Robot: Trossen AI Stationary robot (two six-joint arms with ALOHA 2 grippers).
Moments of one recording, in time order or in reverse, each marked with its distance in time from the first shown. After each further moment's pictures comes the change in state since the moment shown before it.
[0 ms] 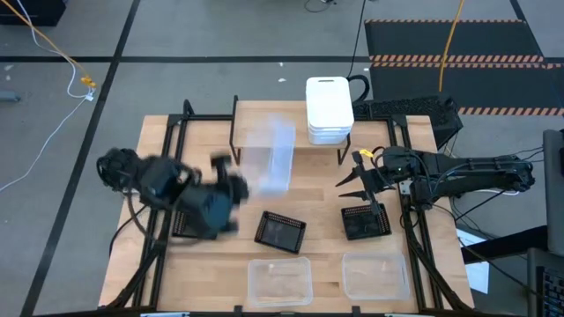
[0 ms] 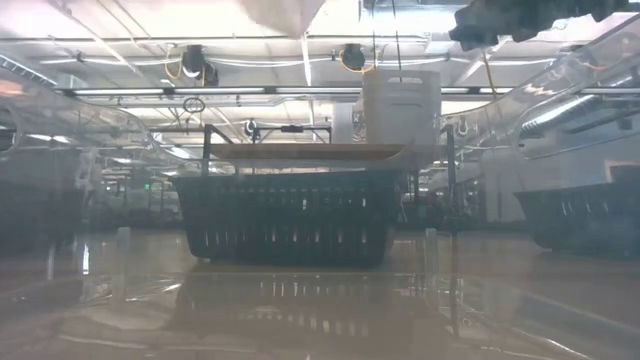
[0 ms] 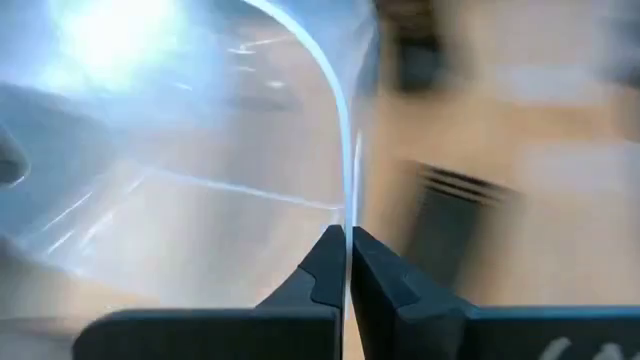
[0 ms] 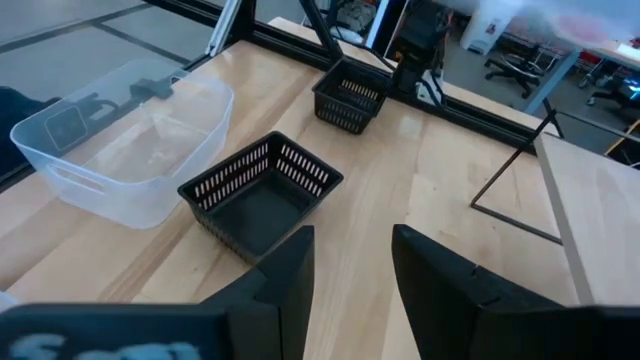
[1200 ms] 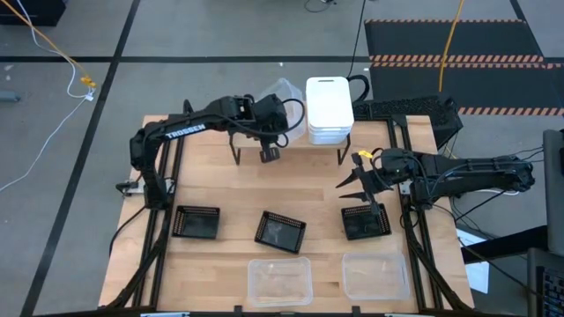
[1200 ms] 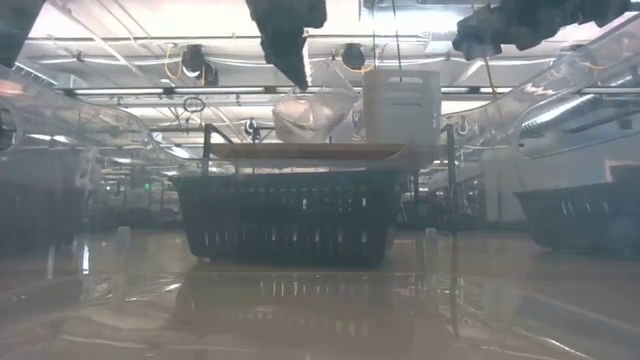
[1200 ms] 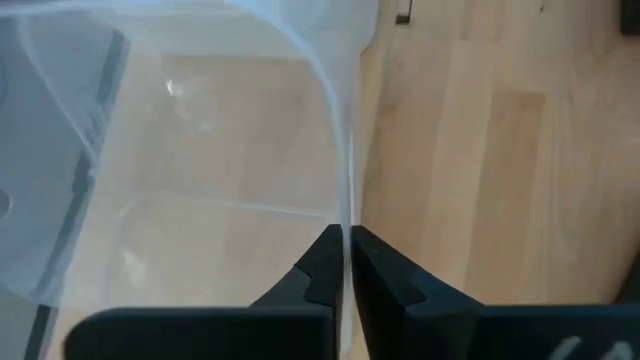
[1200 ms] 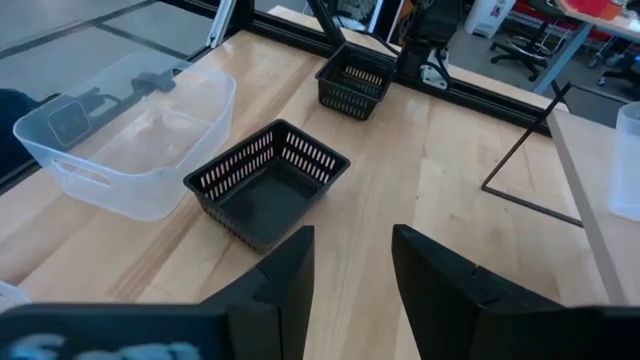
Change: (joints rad) left arm 0.732 0.112 -0.308 0.414 0.449 0.489; right arm -0.001 -0.004 -0.032 0.001 0.001 0.032
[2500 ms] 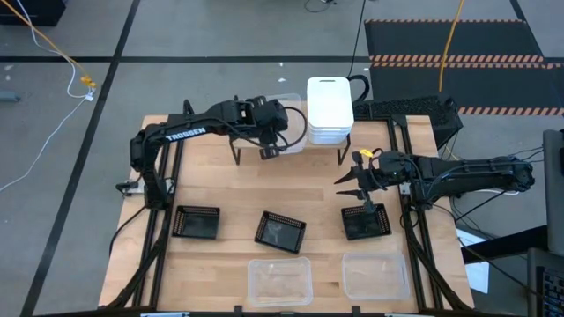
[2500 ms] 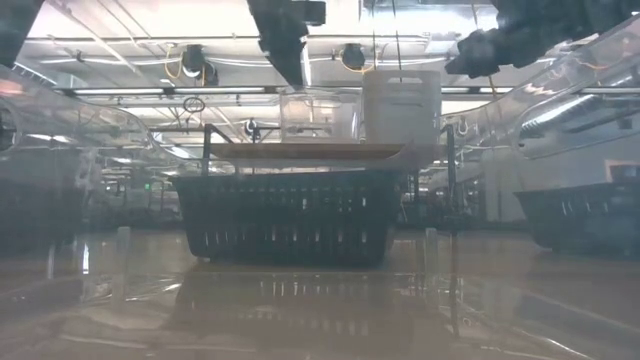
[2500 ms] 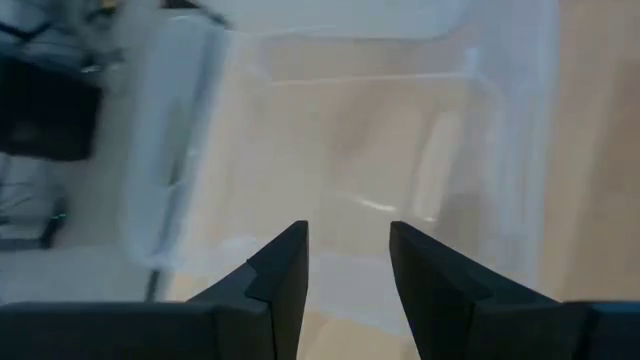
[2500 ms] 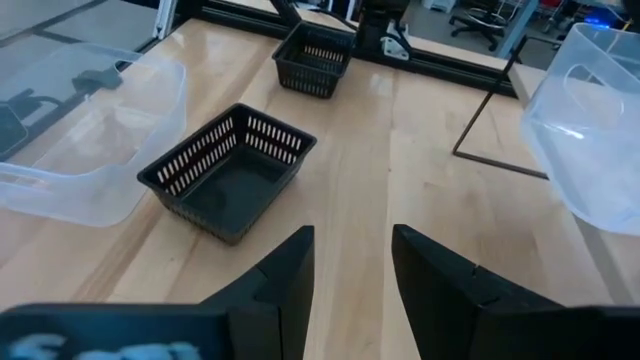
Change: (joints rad) left arm -0.037 -0.006 0.000 -0.008 -0.252 0.015; right arm 0.000 0.000 -0.068 0.068 0.107 0.092
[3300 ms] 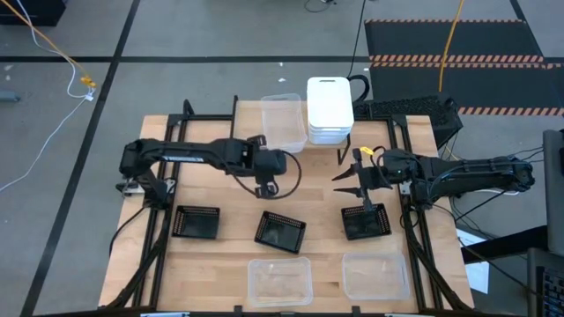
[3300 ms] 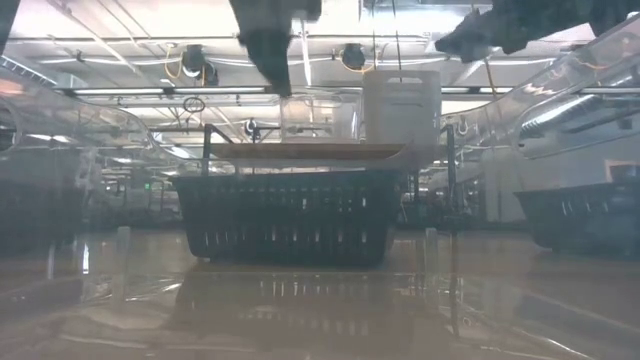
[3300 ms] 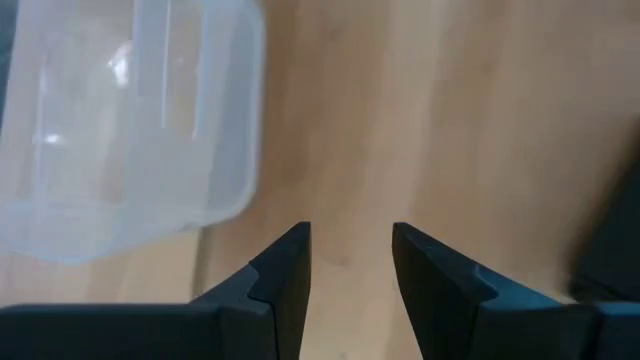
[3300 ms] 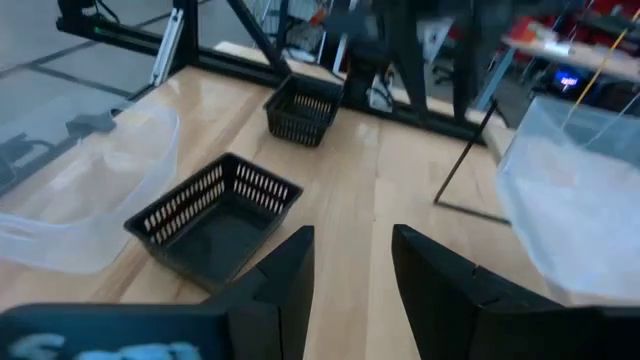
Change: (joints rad) left arm -0.233 -0.061 -0.250 0.035 0.029 -0.230; right arm 0.000 0.000 0.000 0.122 -0.001 -0.028
